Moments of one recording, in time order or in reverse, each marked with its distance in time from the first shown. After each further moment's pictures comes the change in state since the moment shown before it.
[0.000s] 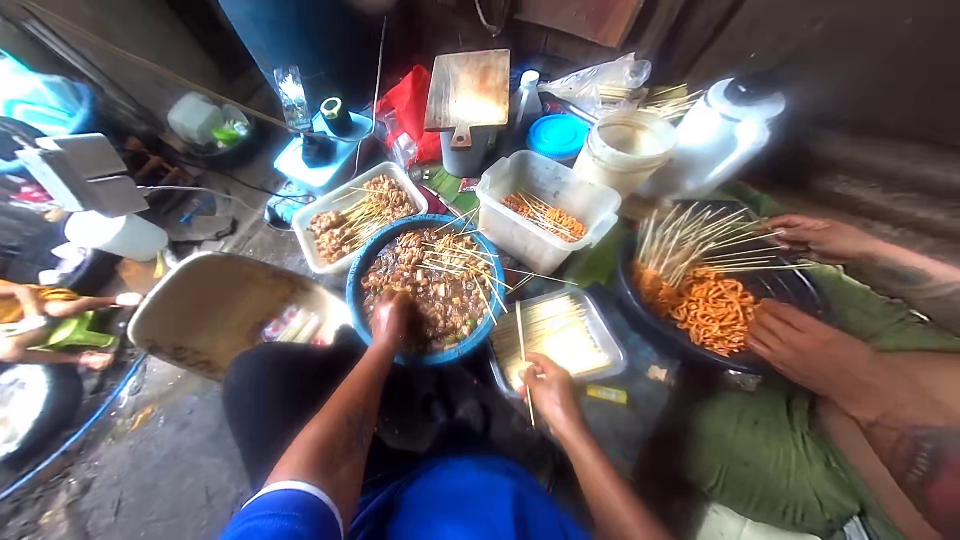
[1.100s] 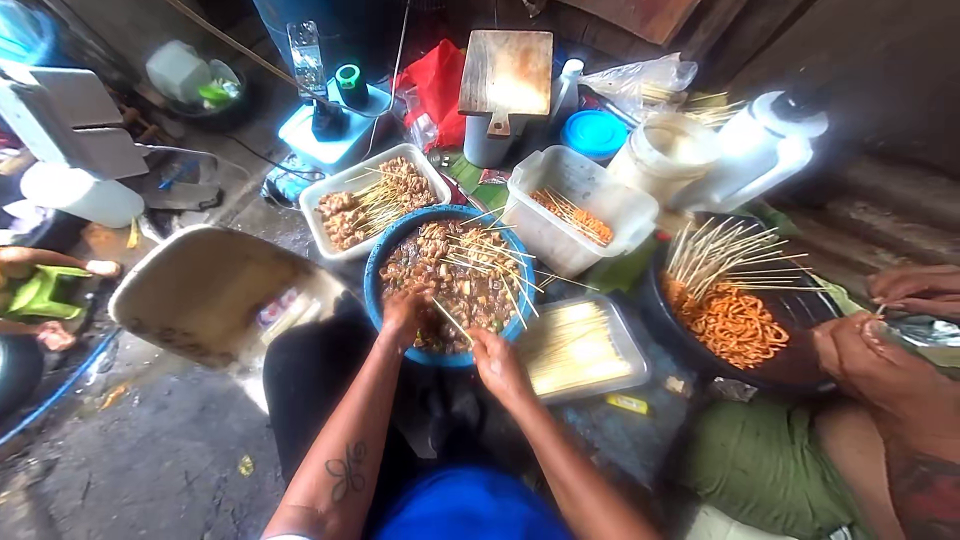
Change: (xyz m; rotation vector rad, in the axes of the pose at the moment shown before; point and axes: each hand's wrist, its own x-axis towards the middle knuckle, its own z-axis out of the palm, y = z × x) left_hand 0.003 -0.005 -0.019 -1.380 -0.053 -0.559; right_hand 0.014 -0.077 0.099 -0.362 -0.121 -0.283
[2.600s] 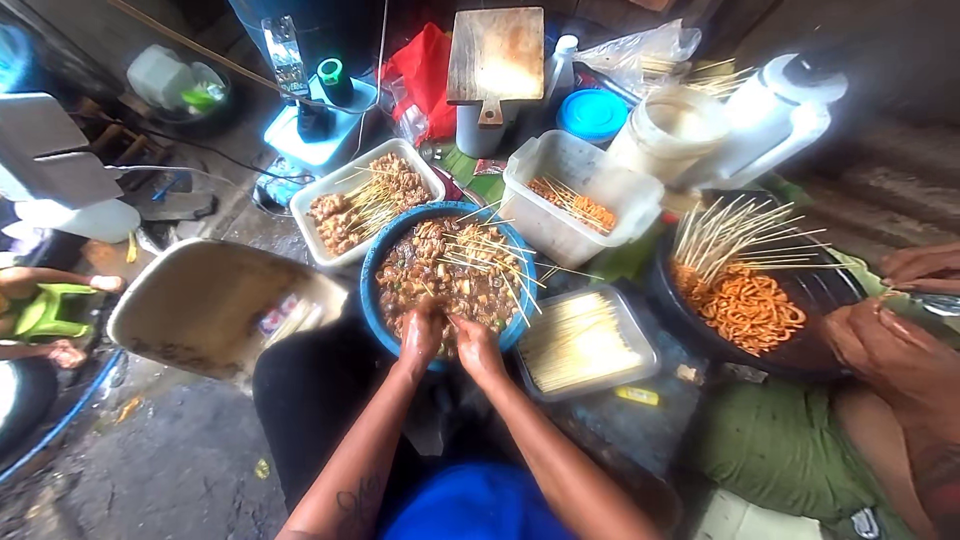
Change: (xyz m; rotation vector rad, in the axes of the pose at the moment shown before) left_hand -0.023 -0.015 0.009 0.942 -0.137 0.511; right_hand 0.037 -0.012 0.030 0.172 0.075 0.024
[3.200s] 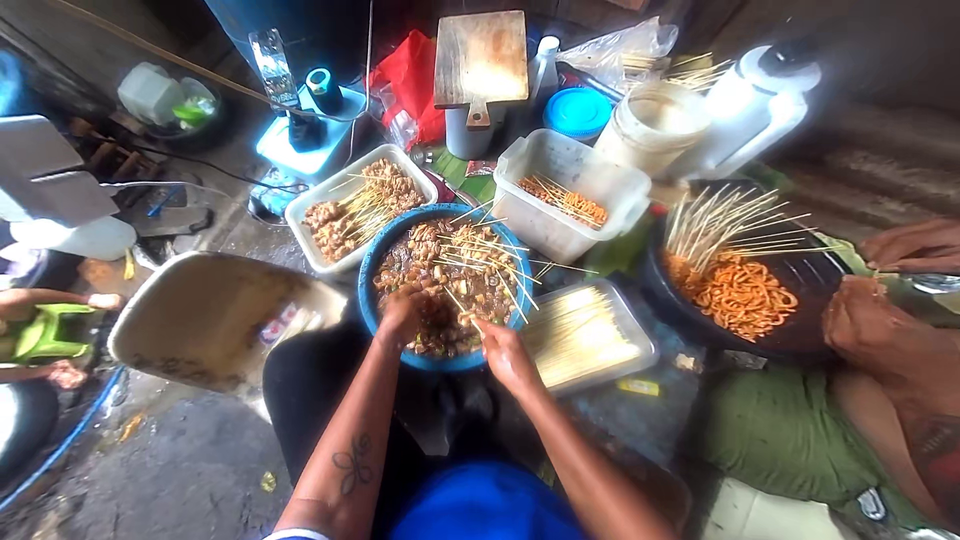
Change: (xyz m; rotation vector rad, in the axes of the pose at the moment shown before) left_hand 0.048 -0.013 -0.018 -0.863 -0.060 -0.468; right_hand -0.015 0.023 -0.035 -0.030 -0.006 0.026
